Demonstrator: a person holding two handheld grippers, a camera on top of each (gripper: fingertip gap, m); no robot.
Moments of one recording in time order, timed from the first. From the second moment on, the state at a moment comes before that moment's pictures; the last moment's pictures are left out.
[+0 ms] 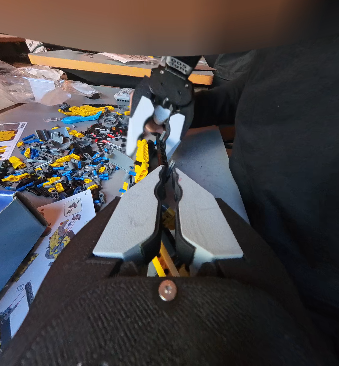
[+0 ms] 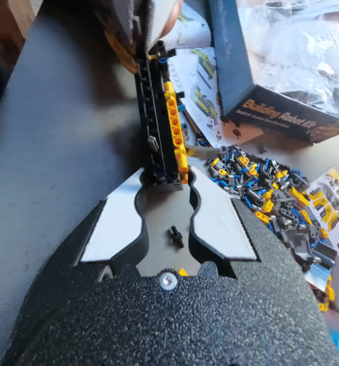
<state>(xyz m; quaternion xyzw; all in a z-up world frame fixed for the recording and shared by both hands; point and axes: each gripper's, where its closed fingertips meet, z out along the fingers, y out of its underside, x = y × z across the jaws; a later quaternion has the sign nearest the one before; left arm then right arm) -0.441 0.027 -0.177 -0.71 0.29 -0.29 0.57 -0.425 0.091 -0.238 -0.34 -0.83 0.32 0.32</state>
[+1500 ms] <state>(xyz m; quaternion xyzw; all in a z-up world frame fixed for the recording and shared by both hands) -0.451 0.018 -0.170 -0.78 0.20 -0.23 0.54 -0.429 0.020 -0.188 -0.32 -0.86 0.34 0.23</state>
